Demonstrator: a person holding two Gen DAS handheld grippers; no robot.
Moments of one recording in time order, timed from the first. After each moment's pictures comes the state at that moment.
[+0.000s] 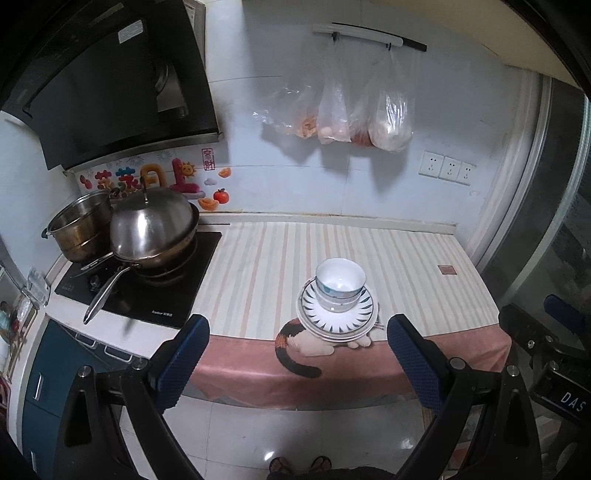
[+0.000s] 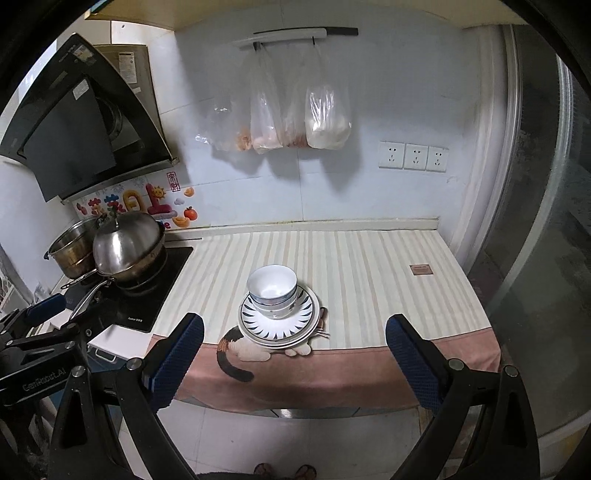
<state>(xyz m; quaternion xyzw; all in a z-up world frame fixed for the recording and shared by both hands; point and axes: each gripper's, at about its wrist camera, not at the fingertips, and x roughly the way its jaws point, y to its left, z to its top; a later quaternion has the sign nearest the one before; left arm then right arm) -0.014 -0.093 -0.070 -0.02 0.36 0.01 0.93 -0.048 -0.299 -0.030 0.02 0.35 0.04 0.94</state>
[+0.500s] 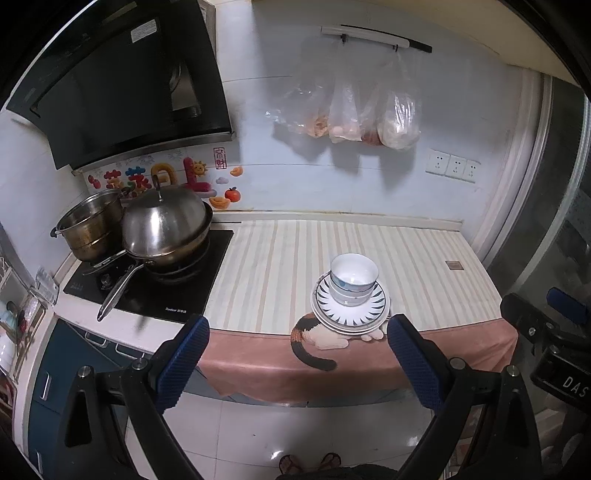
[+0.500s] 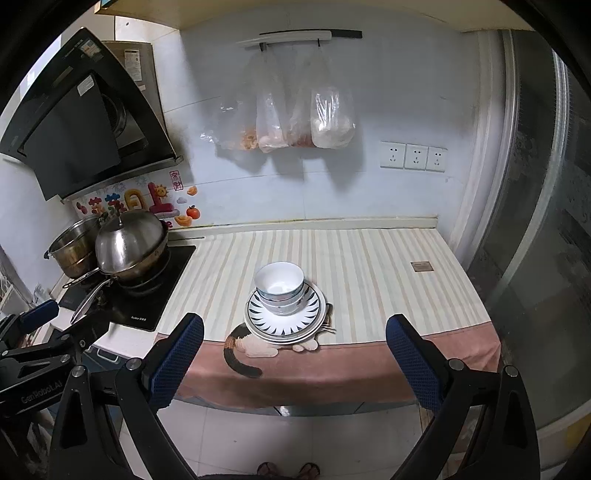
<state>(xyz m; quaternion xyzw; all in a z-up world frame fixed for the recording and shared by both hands) -0.031 -0.072 -0.070 -0.02 0.36 0.02 0.93 -0.061 -0.275 -0.029 0.02 0.35 0.03 0.93</state>
